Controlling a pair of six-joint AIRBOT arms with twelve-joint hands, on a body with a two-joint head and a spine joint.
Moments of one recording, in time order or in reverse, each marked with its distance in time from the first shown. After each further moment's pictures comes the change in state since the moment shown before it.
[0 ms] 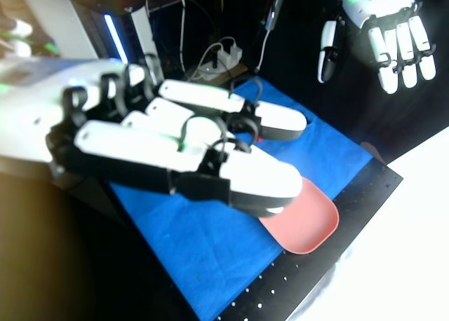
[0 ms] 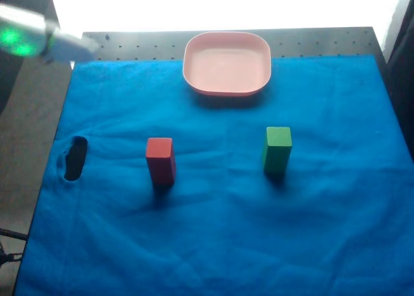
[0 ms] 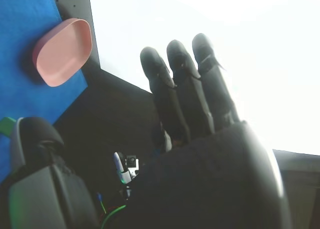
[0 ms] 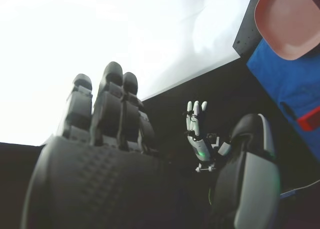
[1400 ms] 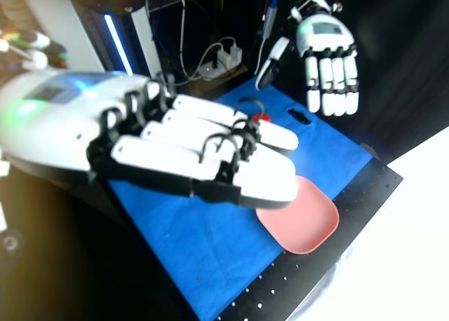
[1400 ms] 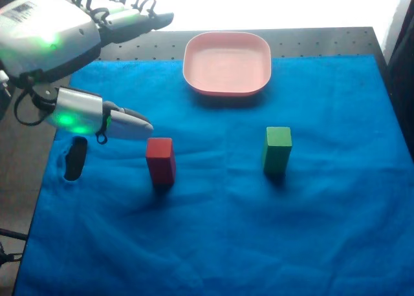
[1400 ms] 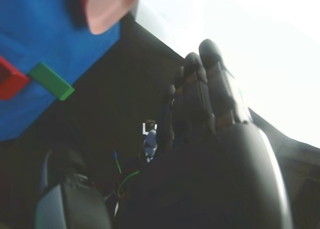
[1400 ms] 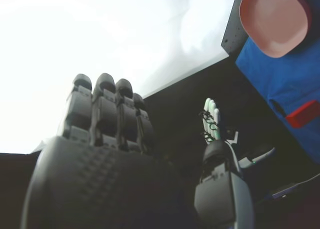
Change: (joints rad) left arm 0.302 -0.089 -0.051 -0.027 -0.352 -0.154; right arm -0.048 -0.010 -0.009 0.027 -0.002 0.000
